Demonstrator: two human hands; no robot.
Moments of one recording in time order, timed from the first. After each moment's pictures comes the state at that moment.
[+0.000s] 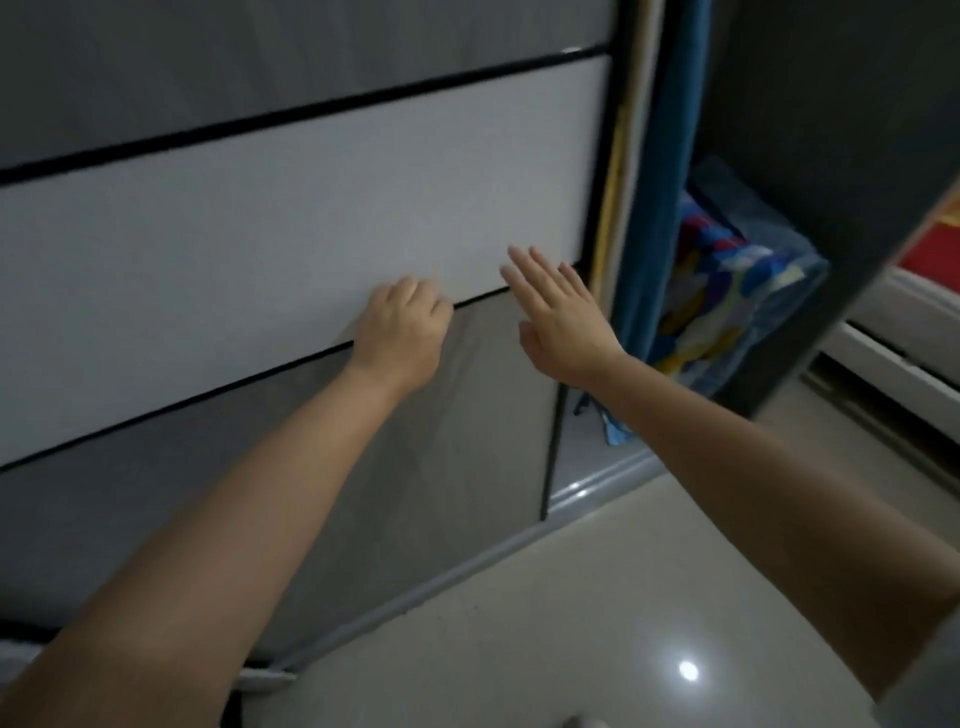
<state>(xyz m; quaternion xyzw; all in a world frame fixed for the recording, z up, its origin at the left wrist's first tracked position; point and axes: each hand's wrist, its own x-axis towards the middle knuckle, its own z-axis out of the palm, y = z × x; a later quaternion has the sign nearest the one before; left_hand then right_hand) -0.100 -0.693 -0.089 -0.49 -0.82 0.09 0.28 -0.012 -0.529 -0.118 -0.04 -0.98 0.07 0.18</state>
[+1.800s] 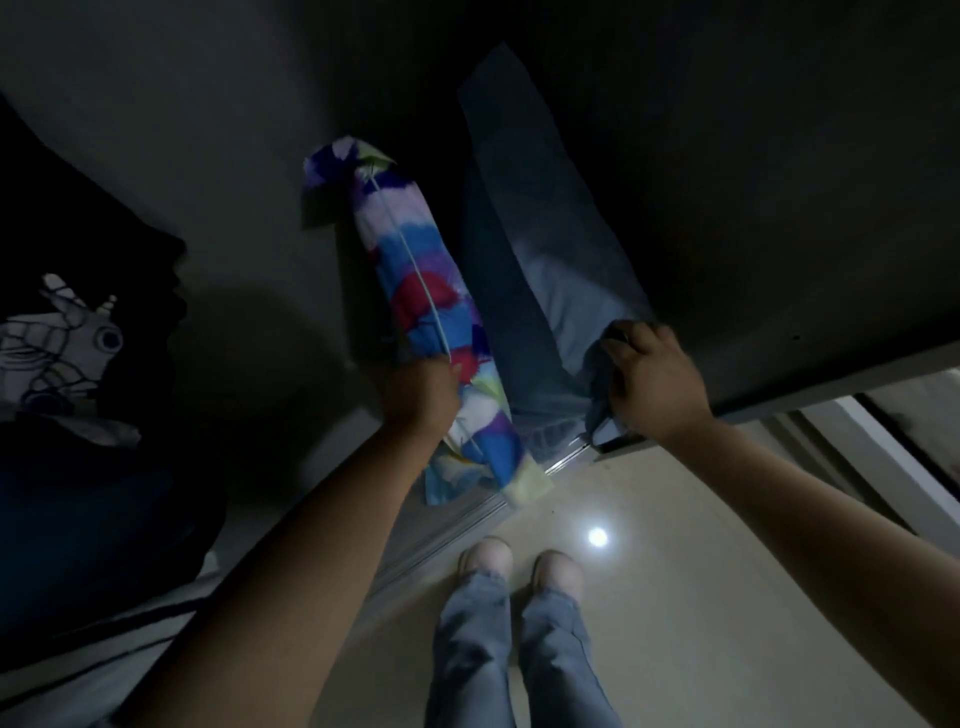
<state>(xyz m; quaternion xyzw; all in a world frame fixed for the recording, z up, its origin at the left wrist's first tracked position) -0.216 0.034 -0.353 -0.31 -0.93 0.06 -0.20 -0.066 0.191 -0.327 -0.26 -0.95 0.15 -0.03</state>
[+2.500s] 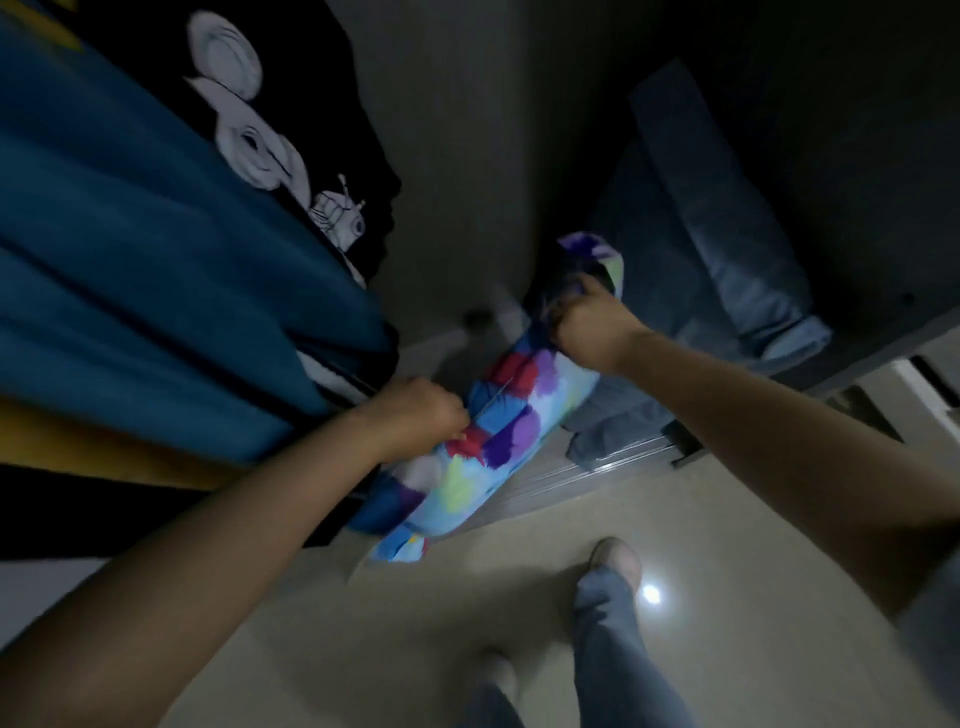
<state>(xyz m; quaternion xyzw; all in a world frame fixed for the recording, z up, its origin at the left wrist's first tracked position) -0.149 -0.192 -0.251 -0.58 -0.75 0.27 -0.18 -0.105 0.022 -0.248 0.13 -0.97 -0.20 -0.07</state>
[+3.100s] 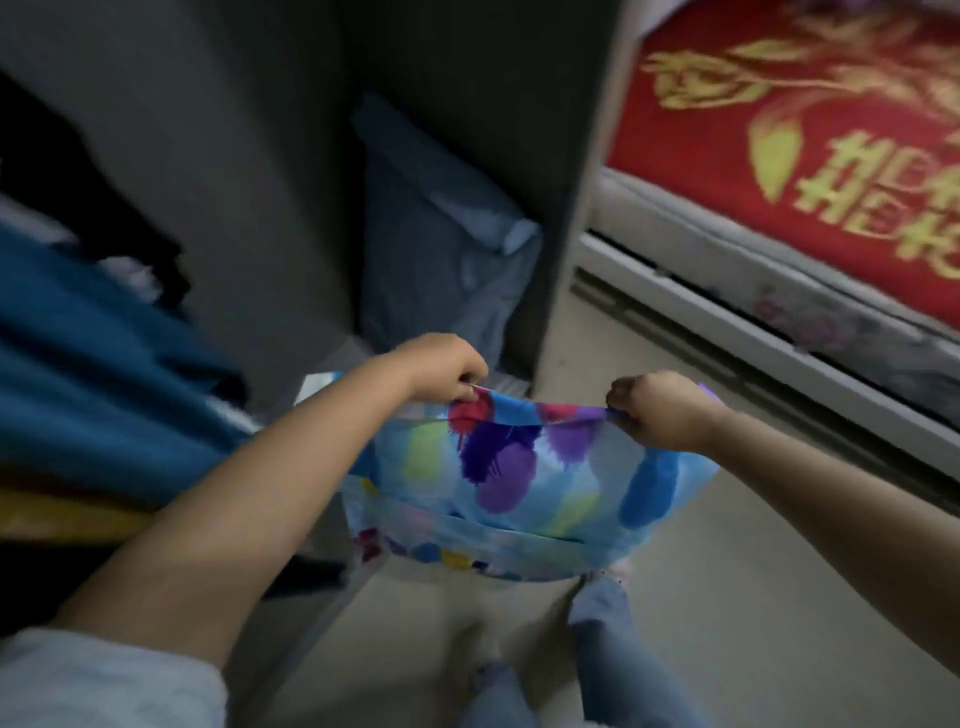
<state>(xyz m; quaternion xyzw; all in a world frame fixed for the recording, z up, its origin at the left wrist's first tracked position) 0.007 -0.101 -0.200 -0.71 -0.66 0.11 -0.22 0.244 -0.016 -0.219 -0.26 -0.95 0.04 -0.17</state>
